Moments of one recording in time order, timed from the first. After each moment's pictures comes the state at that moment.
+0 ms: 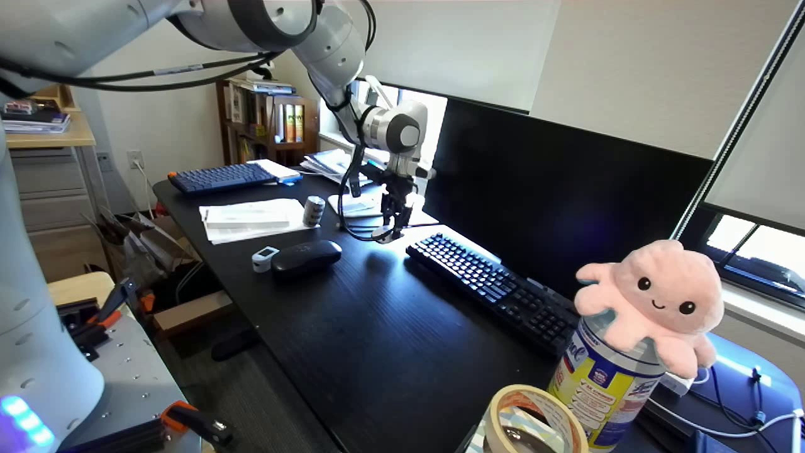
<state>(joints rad) 0.17 0.94 -0.08 -1.30 0.05 2.12 0.49</state>
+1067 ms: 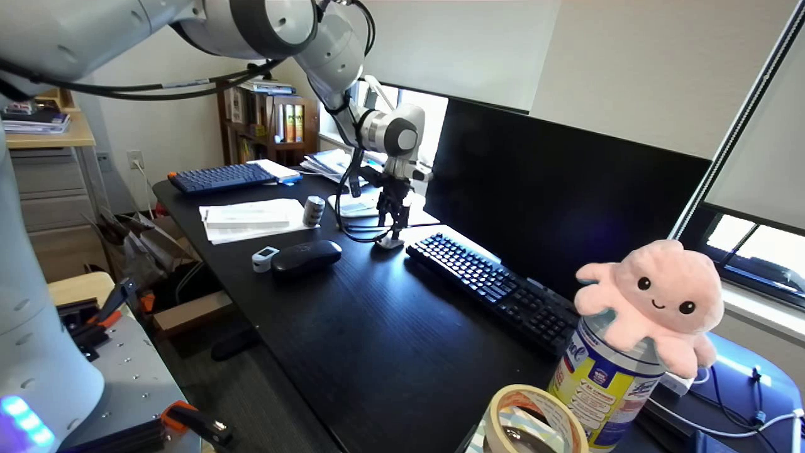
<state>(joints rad) 0.17 0.96 -0.07 -1.29 0.05 2.12 0.50</state>
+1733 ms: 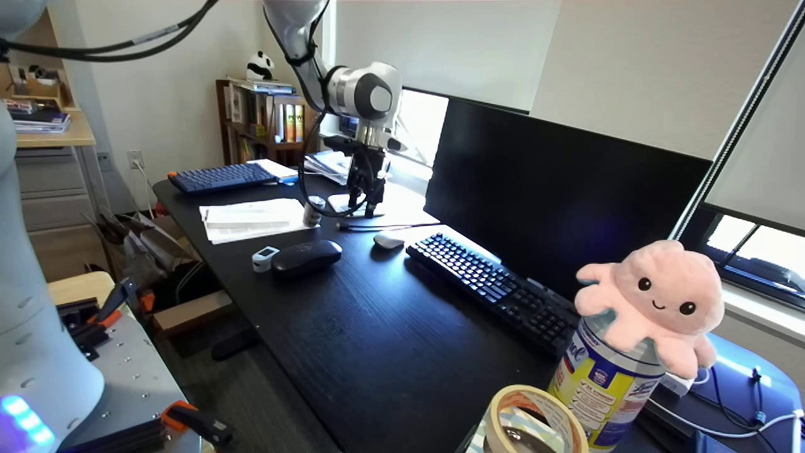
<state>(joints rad) 0.22 0.57 -0.06 -1.76 0.01 2.14 0.47</state>
